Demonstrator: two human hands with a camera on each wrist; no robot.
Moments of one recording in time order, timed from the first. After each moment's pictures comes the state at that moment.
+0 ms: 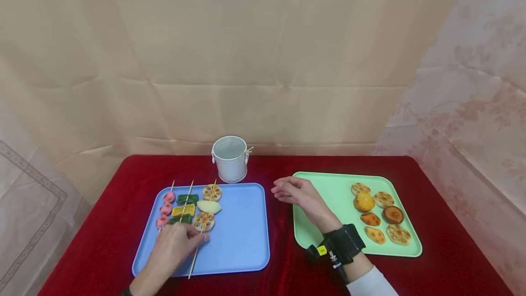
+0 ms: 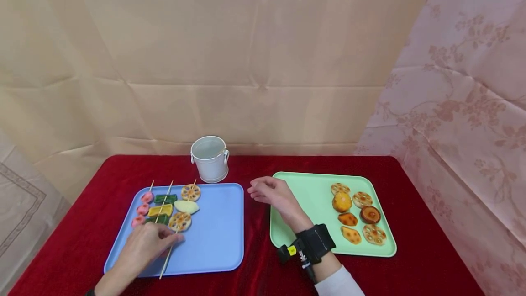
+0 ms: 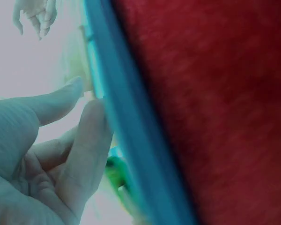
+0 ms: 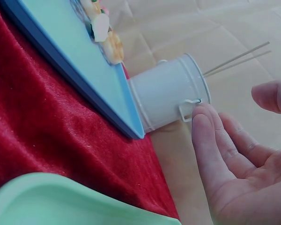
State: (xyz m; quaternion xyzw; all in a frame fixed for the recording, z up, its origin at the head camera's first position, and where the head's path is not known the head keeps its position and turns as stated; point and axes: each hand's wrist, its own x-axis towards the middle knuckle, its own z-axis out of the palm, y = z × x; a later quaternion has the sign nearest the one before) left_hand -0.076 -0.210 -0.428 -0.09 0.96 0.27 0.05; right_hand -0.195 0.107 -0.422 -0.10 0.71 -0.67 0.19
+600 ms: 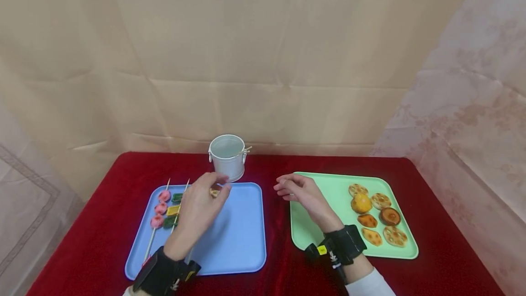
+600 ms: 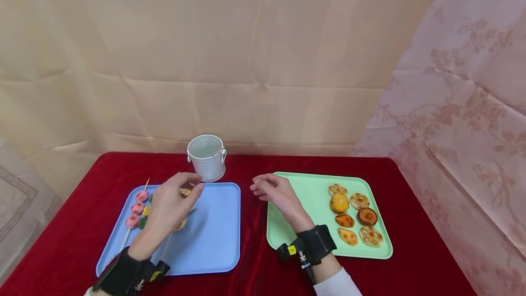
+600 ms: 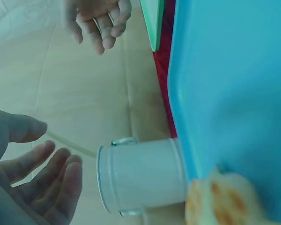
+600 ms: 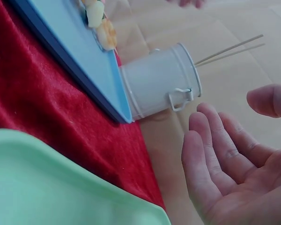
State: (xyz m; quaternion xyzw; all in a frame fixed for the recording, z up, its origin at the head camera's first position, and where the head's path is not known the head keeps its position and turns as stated) left_hand -0.131 -0.158 -0.384 0.01 0.91 0.37 -0.16; right_hand -0.198 0.115 -0.417 -0.07 0.75 -0.64 0.16
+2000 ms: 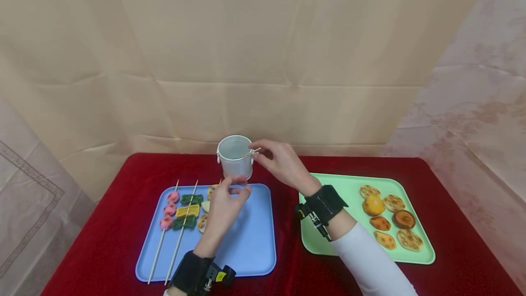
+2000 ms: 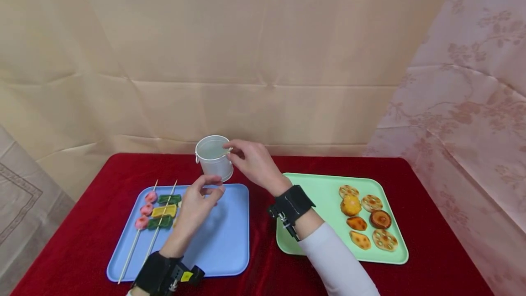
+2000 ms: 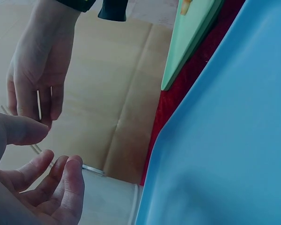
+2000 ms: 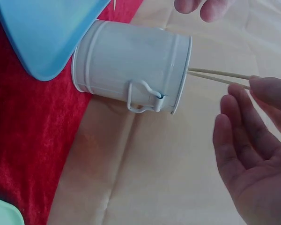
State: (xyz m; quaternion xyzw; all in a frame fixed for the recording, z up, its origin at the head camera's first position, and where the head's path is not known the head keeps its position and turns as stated) left_hand -0.138 -0.115 -0.403 -0.08 0.82 0.57 -0.07; right_hand -0.239 0.048 -0.352 -0.33 0.86 -0.40 -0.07
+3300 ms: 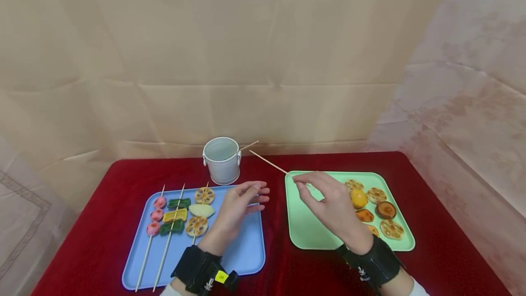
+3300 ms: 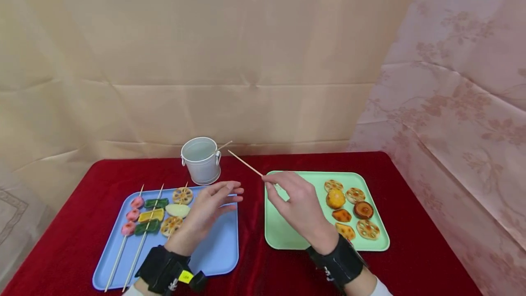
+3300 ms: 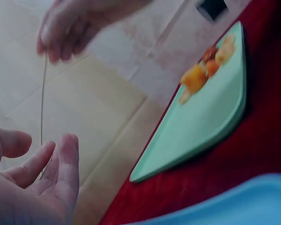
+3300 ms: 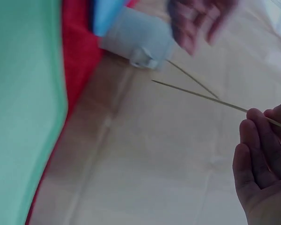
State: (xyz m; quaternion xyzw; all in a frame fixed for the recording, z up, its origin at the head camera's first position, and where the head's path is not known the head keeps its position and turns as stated) left_hand -0.147 -0.085 -0.405 -0.02 0.61 0.78 0.13; right_hand -0.144 0.152 -0.360 -0.33 0.83 -0.34 -0.30
